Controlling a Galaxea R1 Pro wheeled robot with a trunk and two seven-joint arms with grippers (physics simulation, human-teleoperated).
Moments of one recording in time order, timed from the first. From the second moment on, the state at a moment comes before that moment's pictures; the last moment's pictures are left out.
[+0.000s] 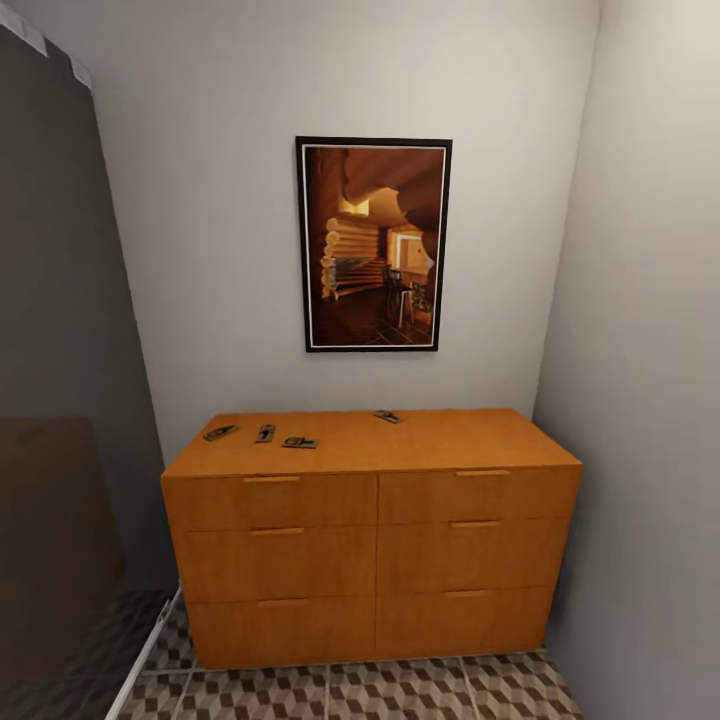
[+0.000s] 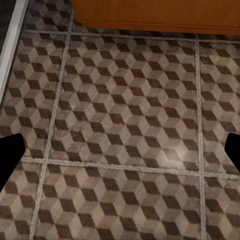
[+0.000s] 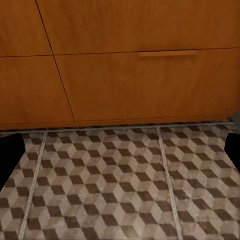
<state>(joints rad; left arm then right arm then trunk) 0.00 0.08 0.07 -0.59 0.08 -0.05 -0.01 -0.02 0.03 0.01 -0.62 0.01 -0.40 0.00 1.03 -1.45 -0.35</state>
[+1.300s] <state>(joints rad) 0.00 0.08 0.07 -0.58 0.07 -0.05 -0.01 -0.02 0.03 0.01 -0.62 0.01 -0.40 0.00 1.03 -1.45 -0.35</state>
